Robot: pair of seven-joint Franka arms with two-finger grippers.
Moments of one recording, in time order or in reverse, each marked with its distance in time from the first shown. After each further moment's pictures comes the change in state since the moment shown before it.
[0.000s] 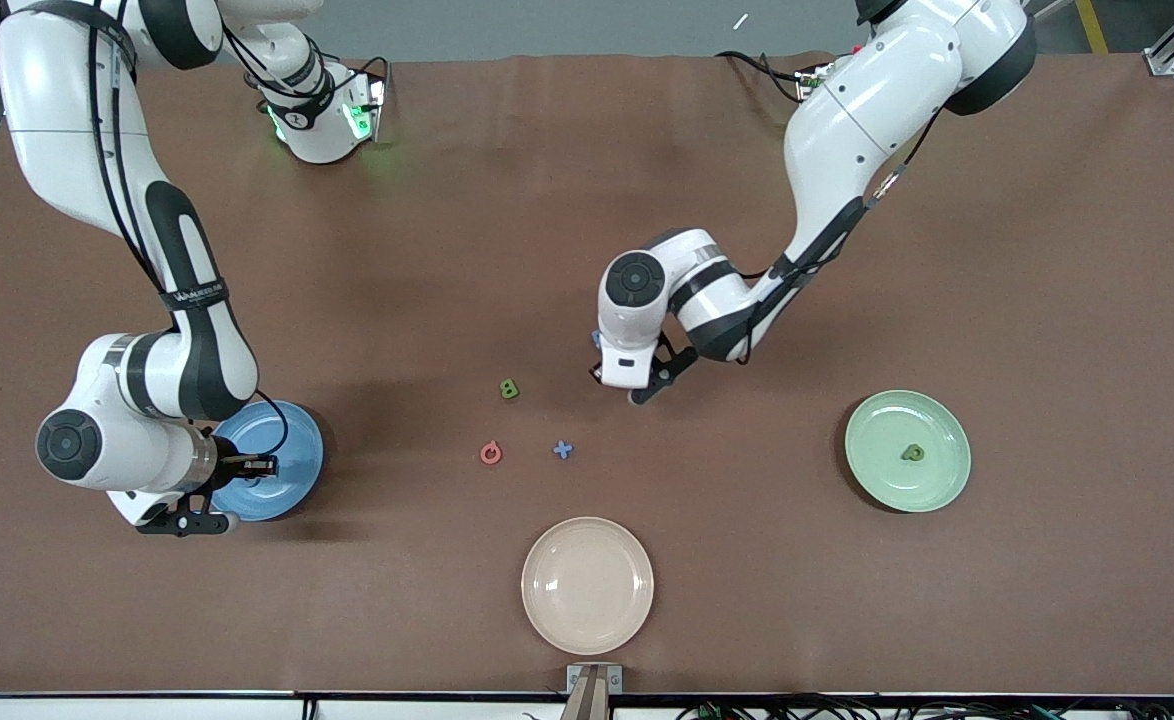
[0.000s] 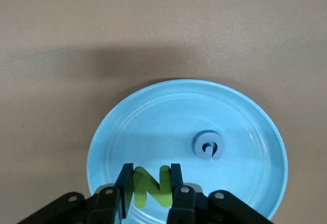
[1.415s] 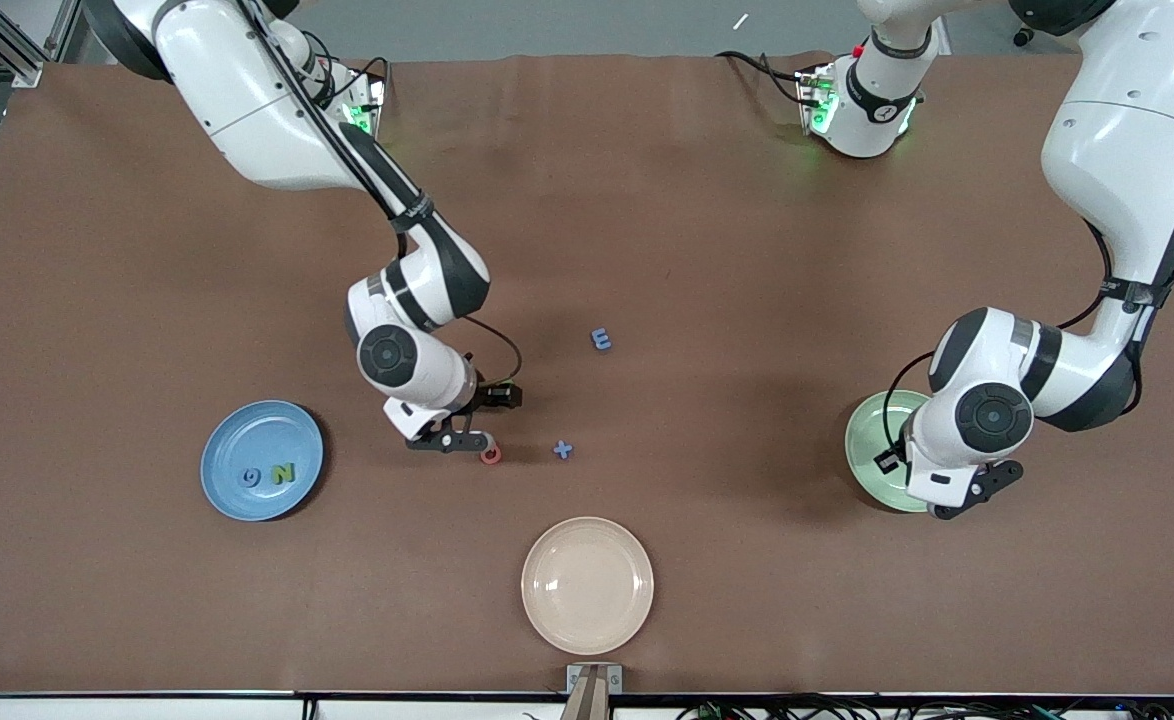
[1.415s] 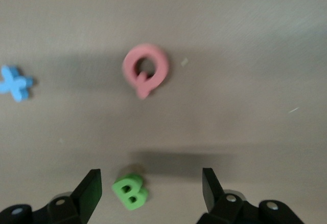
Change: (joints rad) left arm 0.560 -0.115 -0.001 0.000 0.045 -0.281 0.724; right arm 0.295 -0.017 0.254 -0.198 0.002 0.240 0.525
